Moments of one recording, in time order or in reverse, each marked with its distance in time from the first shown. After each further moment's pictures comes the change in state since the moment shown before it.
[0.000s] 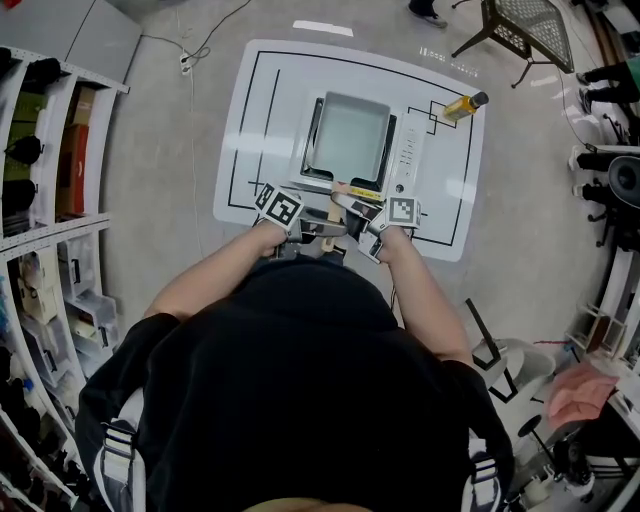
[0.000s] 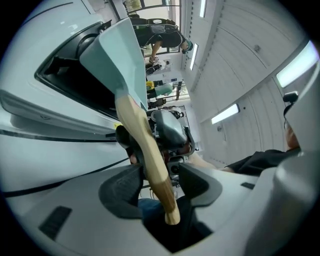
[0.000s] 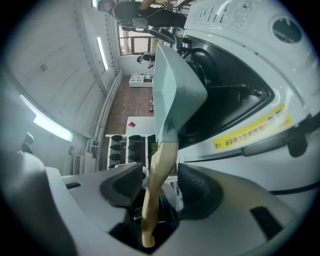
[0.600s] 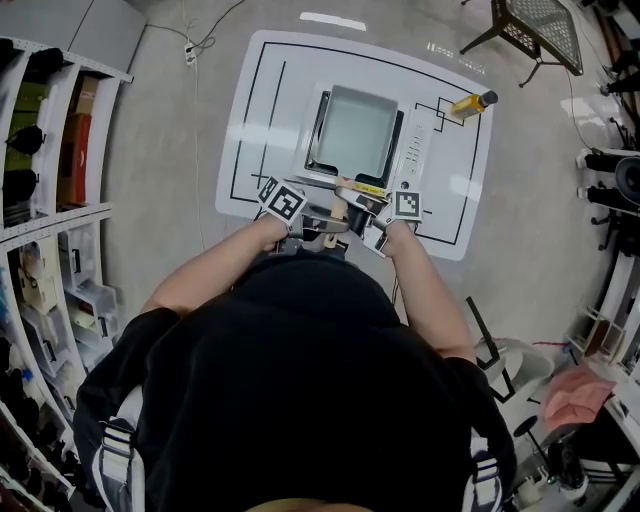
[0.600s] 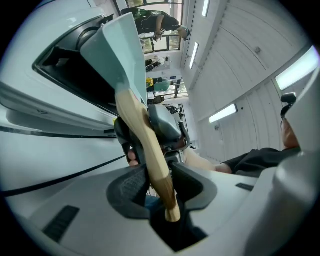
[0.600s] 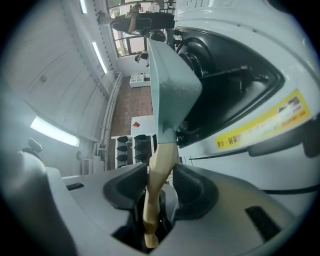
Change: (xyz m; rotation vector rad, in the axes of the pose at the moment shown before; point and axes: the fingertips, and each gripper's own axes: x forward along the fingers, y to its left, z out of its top) left arm 0.000 -0.003 -0.007 -0.009 0.027 -0.035; right arm 0.006 0.005 0.000 0.033 0.036 0.085
